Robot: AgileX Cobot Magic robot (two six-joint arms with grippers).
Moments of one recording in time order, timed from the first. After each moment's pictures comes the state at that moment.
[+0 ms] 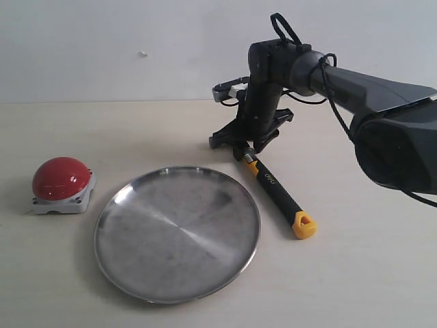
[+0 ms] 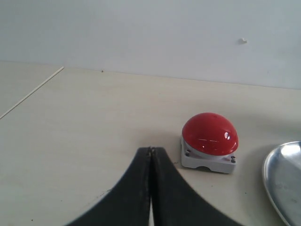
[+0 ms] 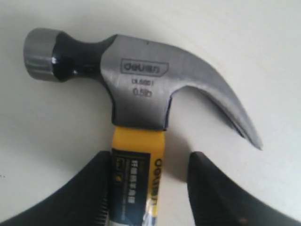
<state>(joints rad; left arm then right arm) 0.02 0.01 0.00 0.28 0.27 -0.33 0.39 2.65 -2.36 0.02 1.14 -0.07</state>
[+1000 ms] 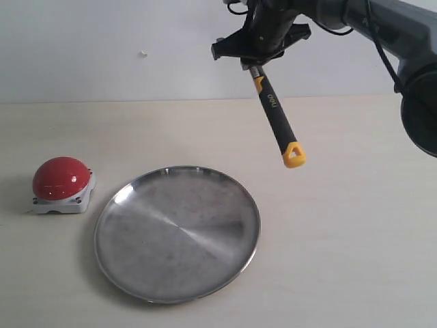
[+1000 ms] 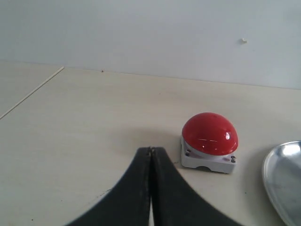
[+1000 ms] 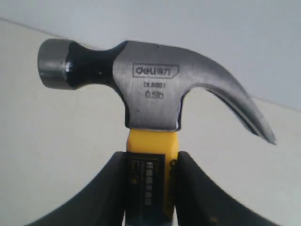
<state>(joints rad) 0.02 0.01 0.00 0.28 0.27 -0.33 0.41 2.39 -2.35 -0.21 0.95 0.20</state>
